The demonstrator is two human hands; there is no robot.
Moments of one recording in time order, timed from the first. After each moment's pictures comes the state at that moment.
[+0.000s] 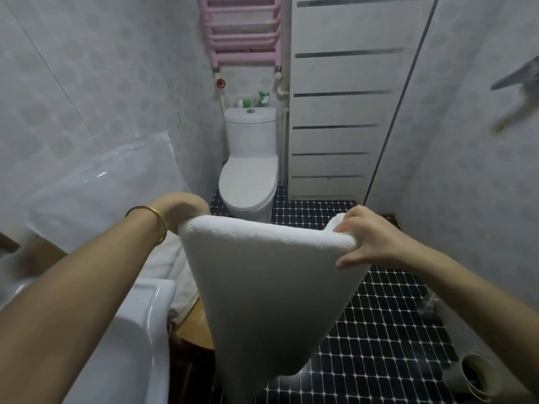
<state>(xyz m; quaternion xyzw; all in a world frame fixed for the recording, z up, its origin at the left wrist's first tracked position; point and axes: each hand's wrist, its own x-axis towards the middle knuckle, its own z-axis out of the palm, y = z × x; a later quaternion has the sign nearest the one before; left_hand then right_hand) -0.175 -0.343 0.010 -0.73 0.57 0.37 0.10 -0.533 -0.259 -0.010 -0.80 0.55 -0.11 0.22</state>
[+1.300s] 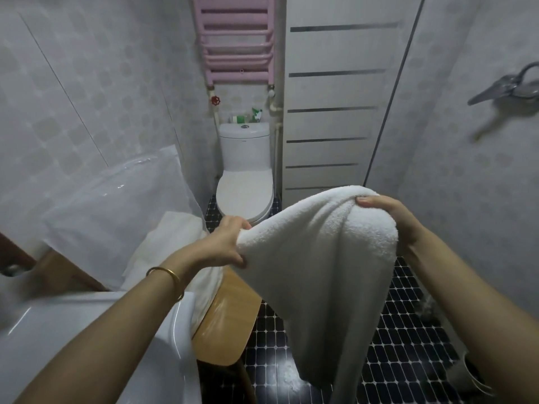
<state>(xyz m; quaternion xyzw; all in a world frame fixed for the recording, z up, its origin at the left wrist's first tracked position) -0.161 -0.293 -0.025 -0.53 0.79 0.29 -0.09 -0.488 -0.260 0.008 -0.44 0.41 -0.46 0.65</state>
